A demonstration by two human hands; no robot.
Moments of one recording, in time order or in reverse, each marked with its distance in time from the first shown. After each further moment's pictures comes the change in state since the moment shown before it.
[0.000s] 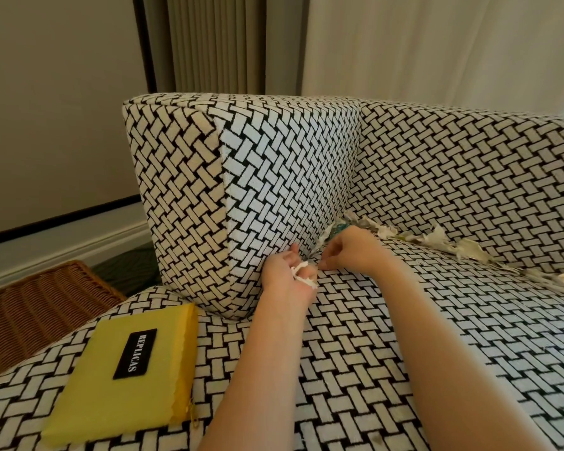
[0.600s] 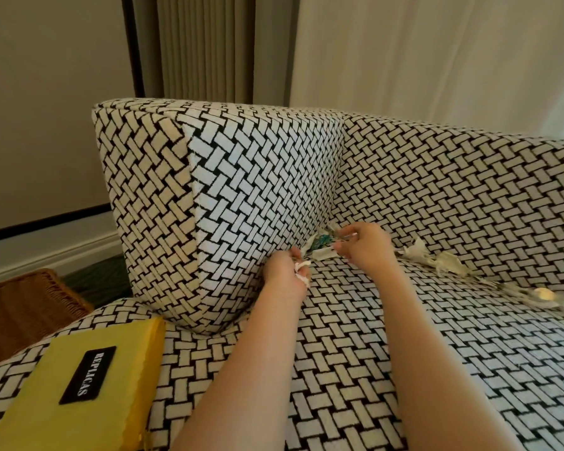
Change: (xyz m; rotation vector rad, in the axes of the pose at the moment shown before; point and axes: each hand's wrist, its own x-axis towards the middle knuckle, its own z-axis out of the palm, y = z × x) left_hand 0.041 -0.017 0.023 0.253 0.057 0.054; right_hand 0.013 0.035 -0.019 0.243 0.365 0.169
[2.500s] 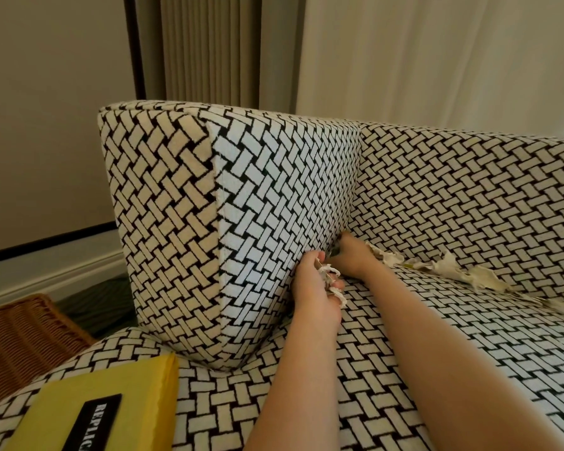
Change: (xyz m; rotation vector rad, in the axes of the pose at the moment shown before) left_hand 0.015 -0.006 0.002 0.009 -0.149 0.048; right_hand 0.063 0.001 0.058 -0.226 -0.126 -0.059
